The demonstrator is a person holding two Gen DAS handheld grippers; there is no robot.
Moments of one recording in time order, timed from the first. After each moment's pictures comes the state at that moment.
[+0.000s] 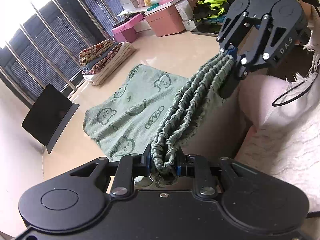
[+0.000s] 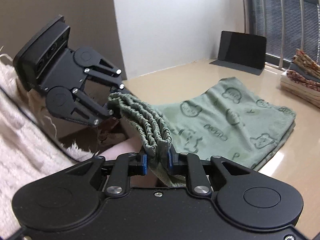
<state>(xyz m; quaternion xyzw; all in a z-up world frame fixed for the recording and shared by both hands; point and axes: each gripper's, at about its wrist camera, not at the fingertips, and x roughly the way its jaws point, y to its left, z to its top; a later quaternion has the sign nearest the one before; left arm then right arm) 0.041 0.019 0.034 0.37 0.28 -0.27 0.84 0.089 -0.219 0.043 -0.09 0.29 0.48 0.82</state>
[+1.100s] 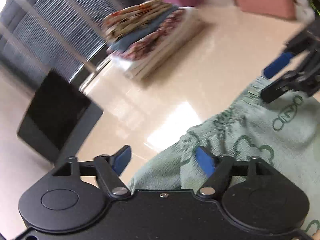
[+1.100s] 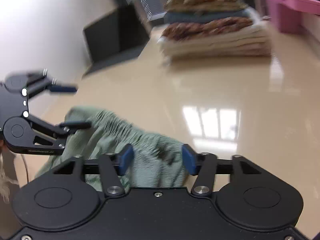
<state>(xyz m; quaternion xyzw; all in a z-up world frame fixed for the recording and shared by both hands) 0.391 -0.033 0.004 0.34 0.36 -0.15 0.86 0.377 -0.264 -0.023 0.10 0.40 0.26 0.88</state>
